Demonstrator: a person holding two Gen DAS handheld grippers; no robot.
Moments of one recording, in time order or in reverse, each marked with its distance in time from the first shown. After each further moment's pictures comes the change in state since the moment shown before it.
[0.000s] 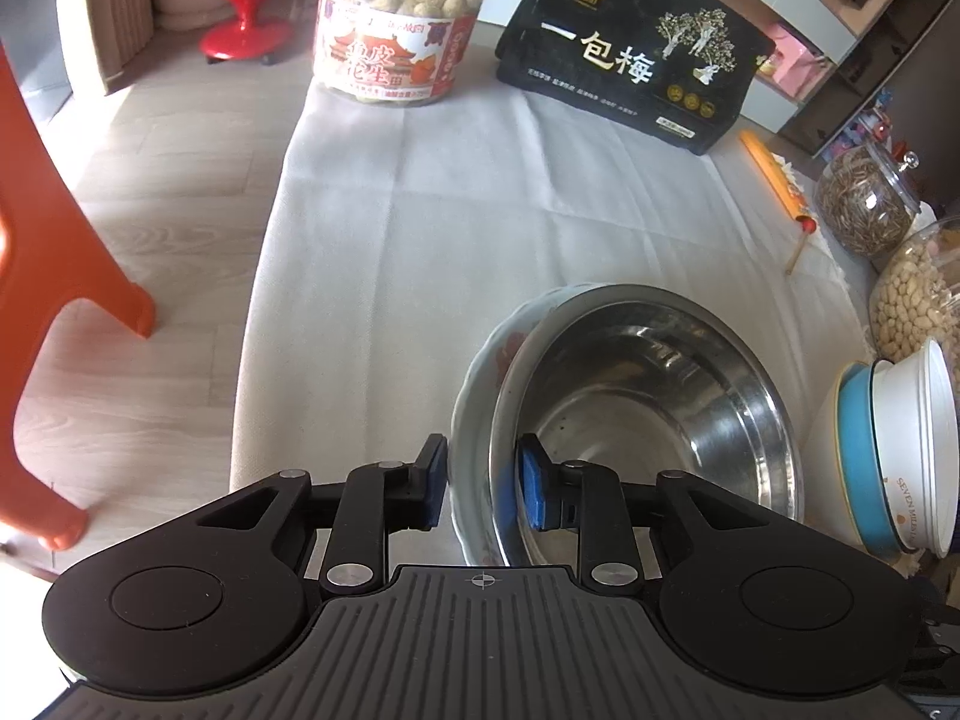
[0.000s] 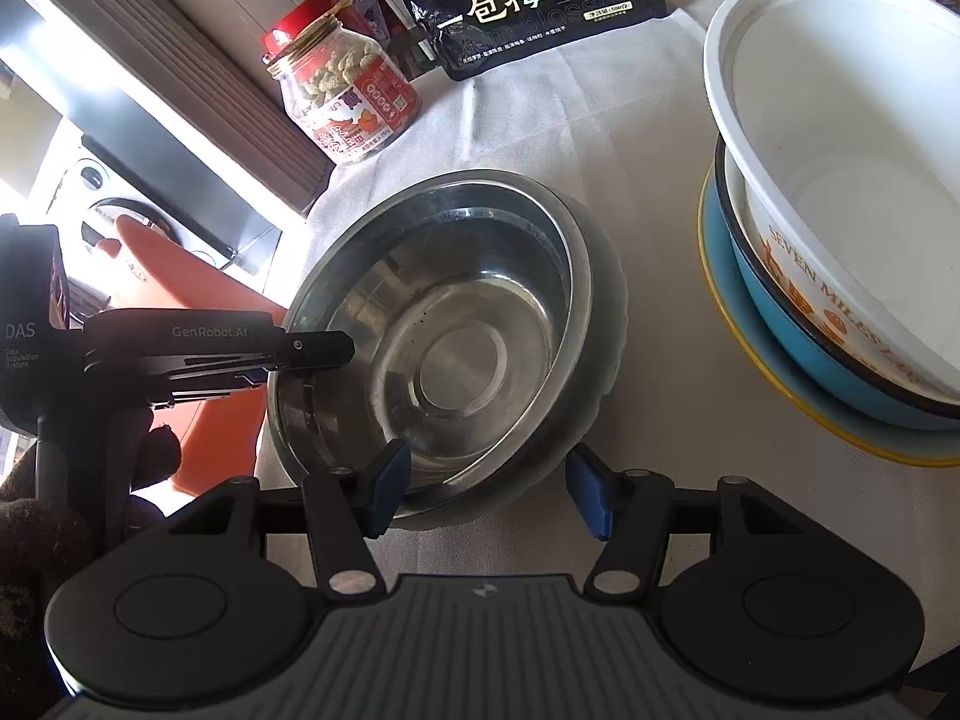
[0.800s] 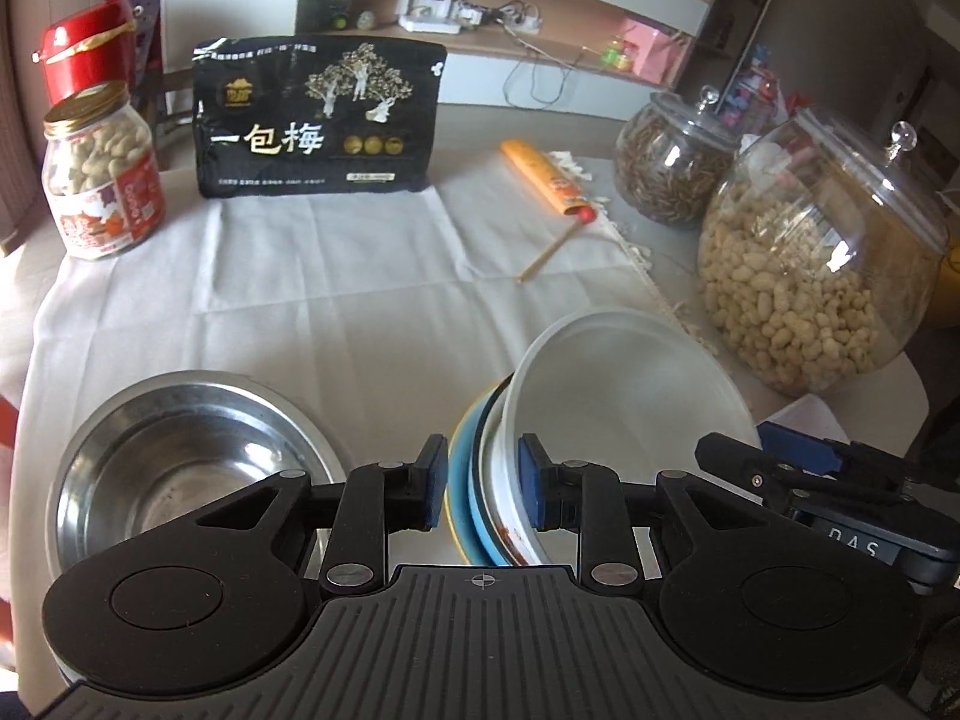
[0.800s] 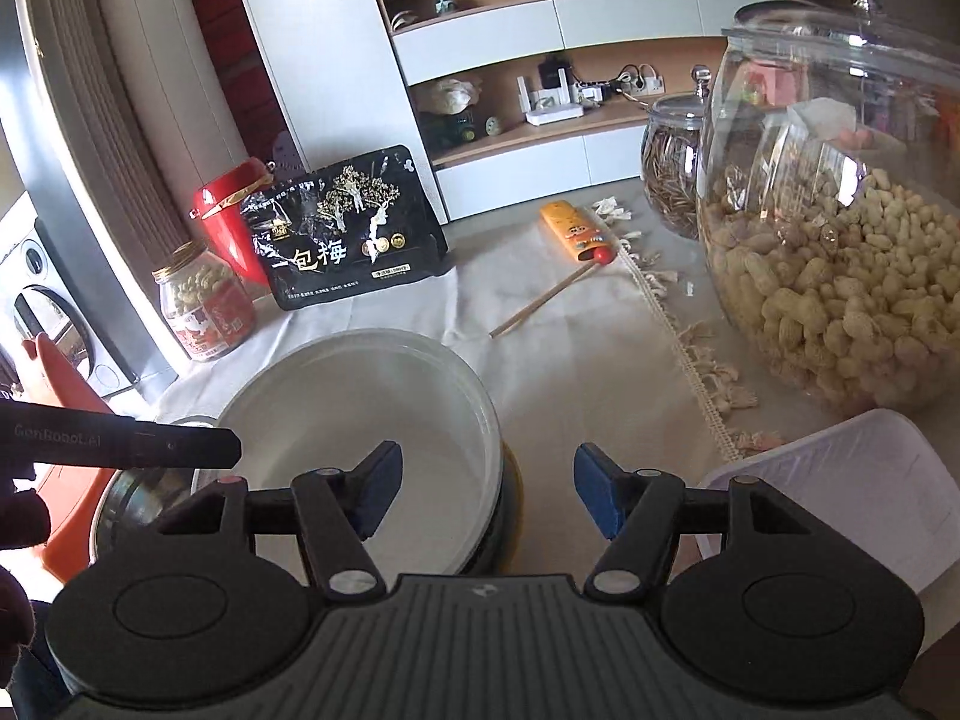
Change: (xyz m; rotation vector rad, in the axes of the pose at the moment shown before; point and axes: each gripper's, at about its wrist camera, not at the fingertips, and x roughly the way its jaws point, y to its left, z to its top) left arm 0.000 -0.220 -0.021 0.231 -0.105 -0.070; right arm -0.119 -0.148 0.036 -0.108 -0.373 -0.232
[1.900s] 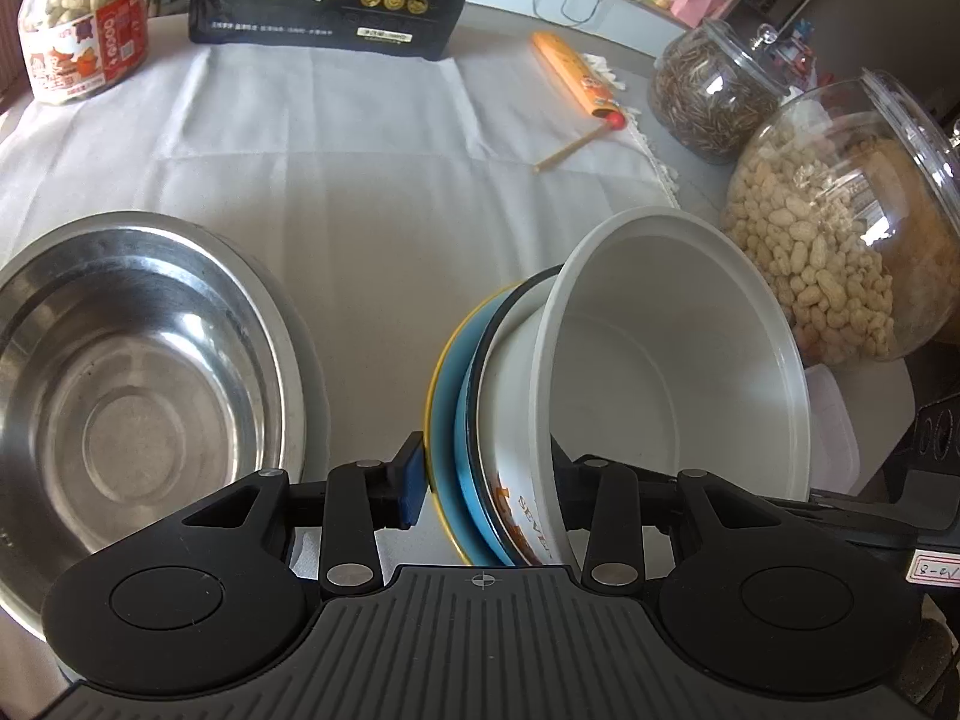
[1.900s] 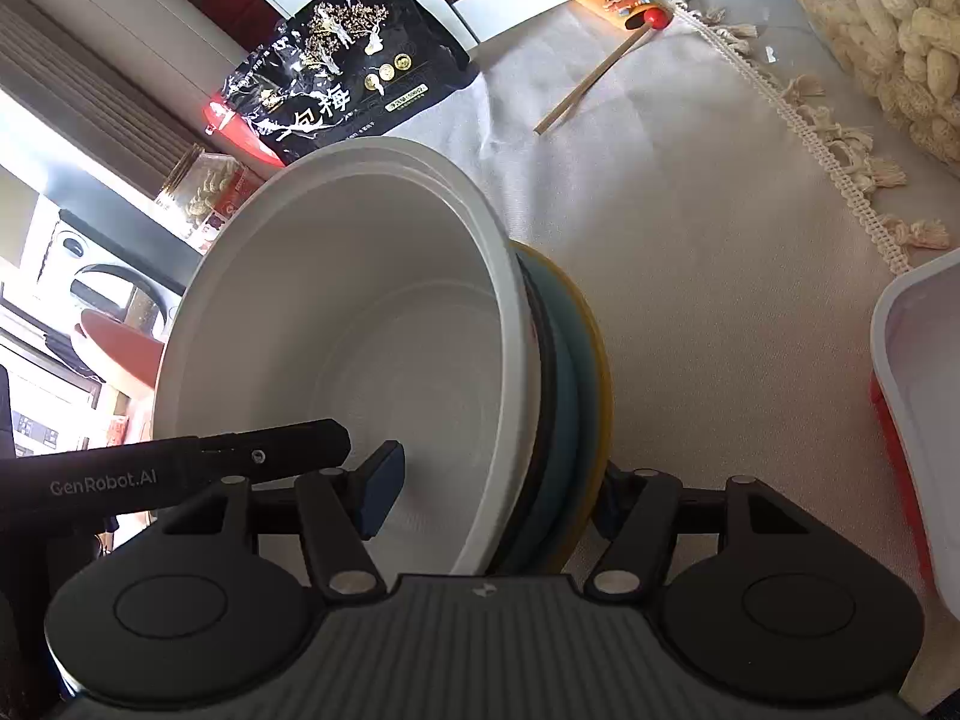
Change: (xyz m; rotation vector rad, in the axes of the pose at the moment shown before) left arm 0.043 0.011 -0.023 -0.137 0.195 -0.075; right arm 0.072 -0.012 -0.017 0.215 0.364 0.197
